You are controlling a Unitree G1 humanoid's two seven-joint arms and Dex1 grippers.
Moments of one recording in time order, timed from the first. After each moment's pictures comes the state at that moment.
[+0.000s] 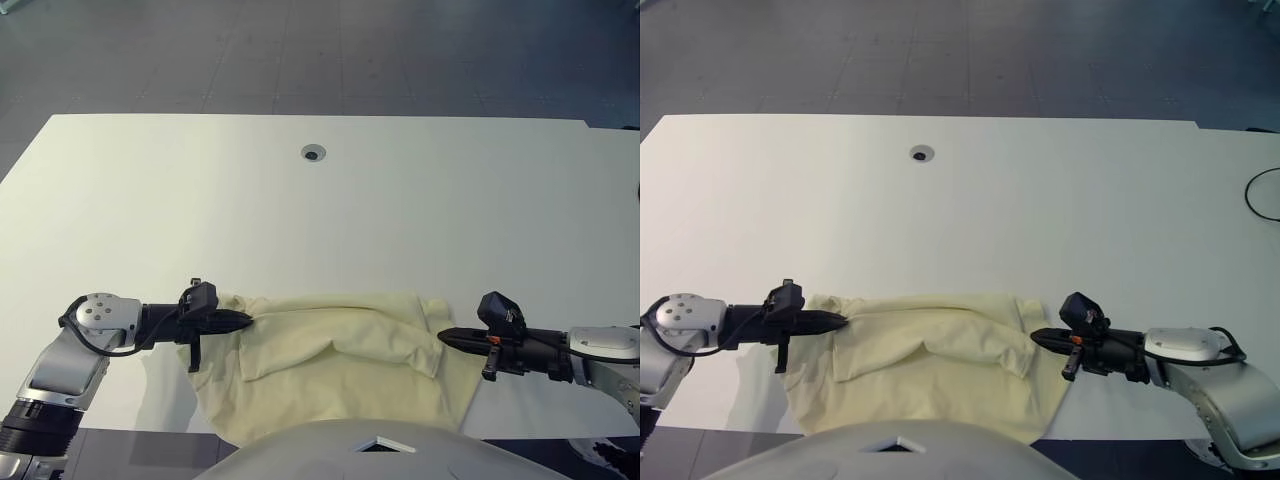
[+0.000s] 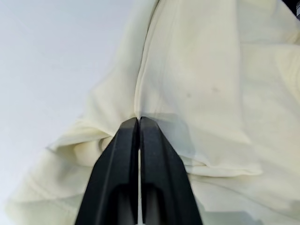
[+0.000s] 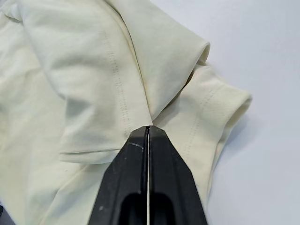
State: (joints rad) left arm 0.17 0.87 -0.03 -0.15 -0.36 0.22 -1.25; right arm 0.40 -0.96 -0.16 -0.63 0.58 0.84 0.88
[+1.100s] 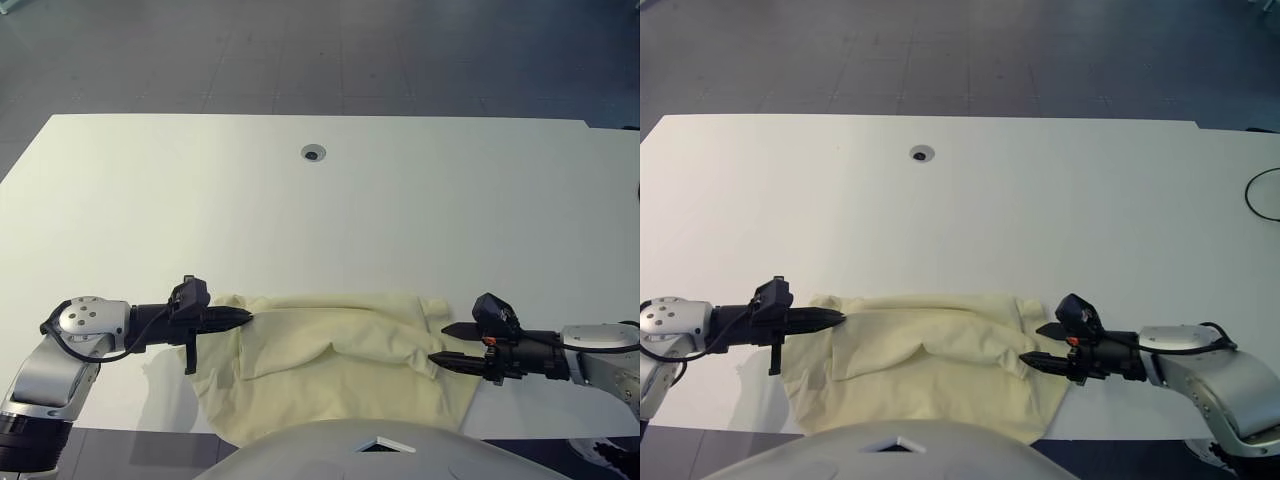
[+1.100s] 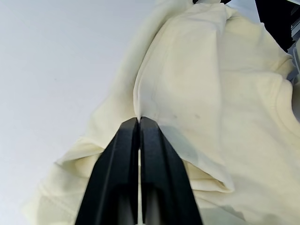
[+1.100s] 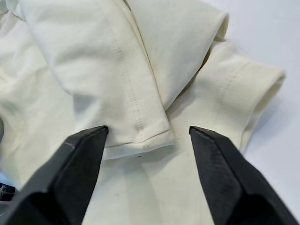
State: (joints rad) left arm 0.23 0.87 0.06 -0.25 -0.44 0.26 -1.23; right arm 0.34 -0.98 -0.12 -0.62 0.65 0.98 0.87
